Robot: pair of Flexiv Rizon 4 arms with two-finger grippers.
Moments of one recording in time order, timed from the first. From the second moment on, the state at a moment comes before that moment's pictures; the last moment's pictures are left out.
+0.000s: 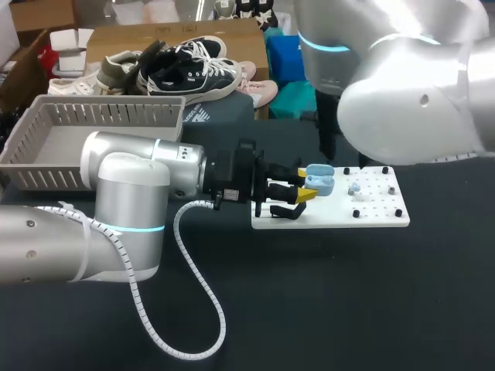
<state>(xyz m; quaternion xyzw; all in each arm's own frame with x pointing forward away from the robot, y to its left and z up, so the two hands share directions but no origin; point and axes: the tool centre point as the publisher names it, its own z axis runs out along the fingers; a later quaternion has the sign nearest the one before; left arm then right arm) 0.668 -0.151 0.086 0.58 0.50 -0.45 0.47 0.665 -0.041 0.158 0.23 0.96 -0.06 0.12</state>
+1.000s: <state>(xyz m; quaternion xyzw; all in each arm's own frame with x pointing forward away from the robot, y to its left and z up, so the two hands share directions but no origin) 0.668 -0.151 0.086 0.58 0.50 -0.45 0.47 0.686 -0.093 0.105 0.24 0.96 0.07 0.15</state>
